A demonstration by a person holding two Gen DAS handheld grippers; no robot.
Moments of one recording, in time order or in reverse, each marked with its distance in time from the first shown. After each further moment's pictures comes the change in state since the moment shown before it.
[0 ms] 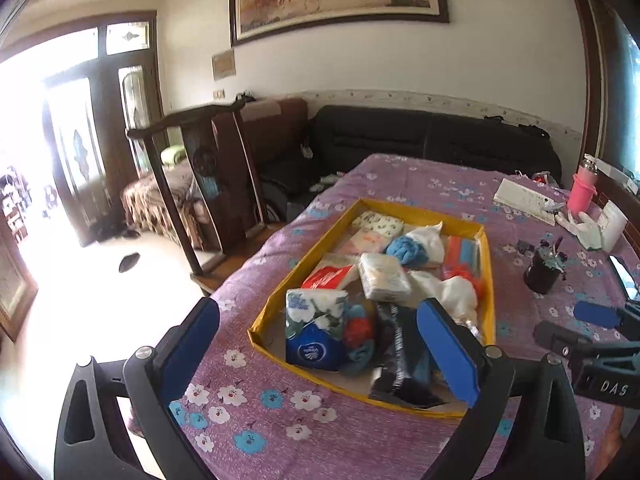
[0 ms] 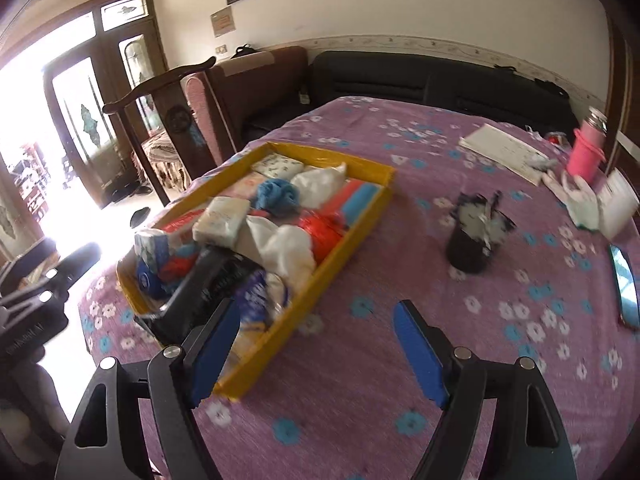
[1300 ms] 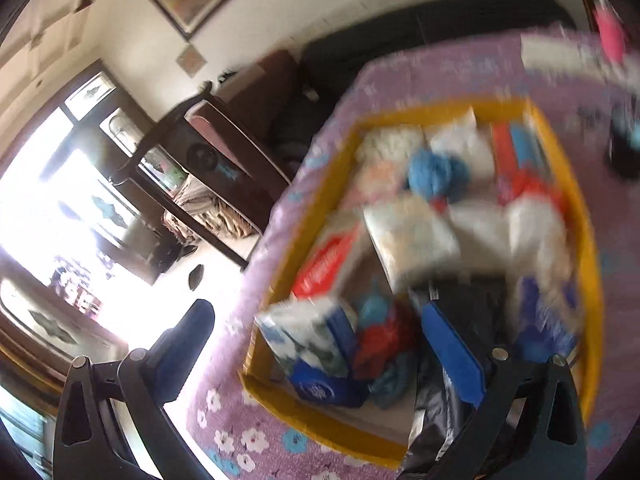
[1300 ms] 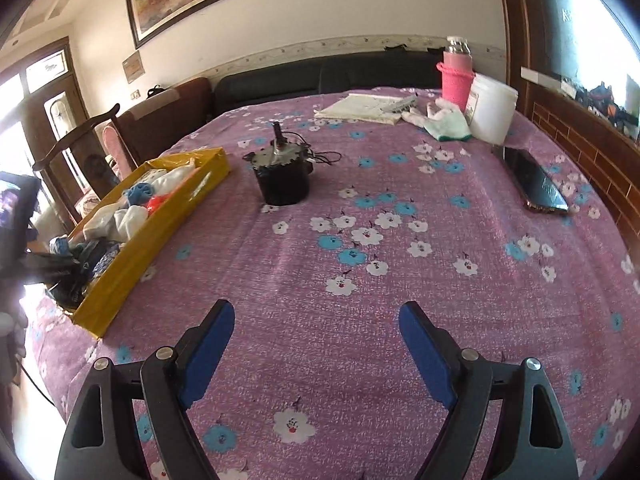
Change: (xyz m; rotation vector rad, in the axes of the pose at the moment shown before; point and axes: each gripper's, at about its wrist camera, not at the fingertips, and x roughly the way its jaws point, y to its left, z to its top) left arm 0.102 -0.068 0.008 0.368 0.239 0.245; right arm -0.038 -0.136 -0.088 0.246 -0.062 -0.183
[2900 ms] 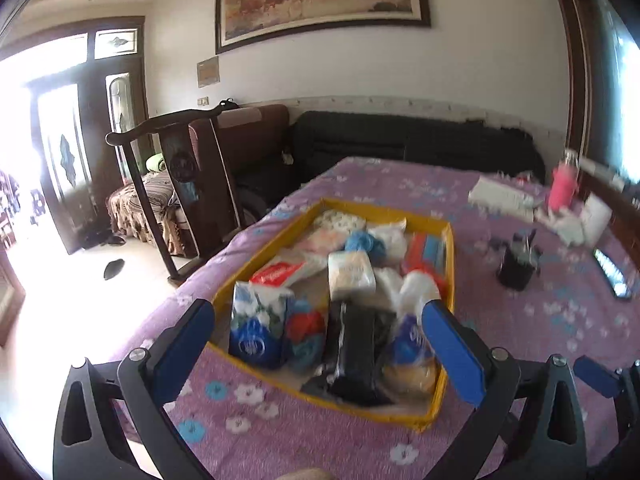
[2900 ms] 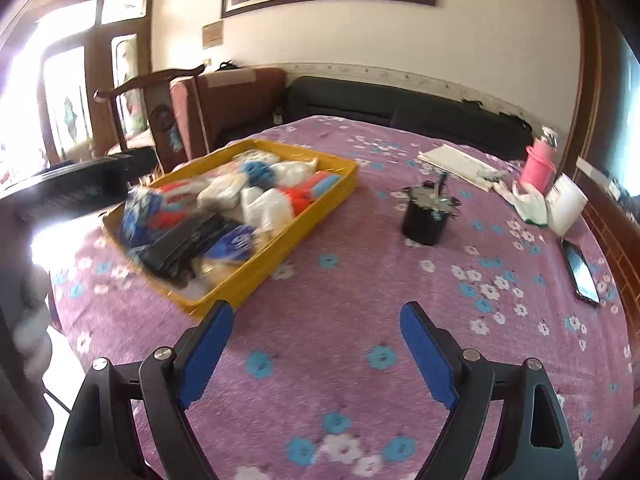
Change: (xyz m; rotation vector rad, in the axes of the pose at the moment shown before) left arm -0.076 0.030 -0.050 -0.344 -0.253 -0.292; right arm -0.018 0.165 -0.022 -0.337 -0.073 0.025
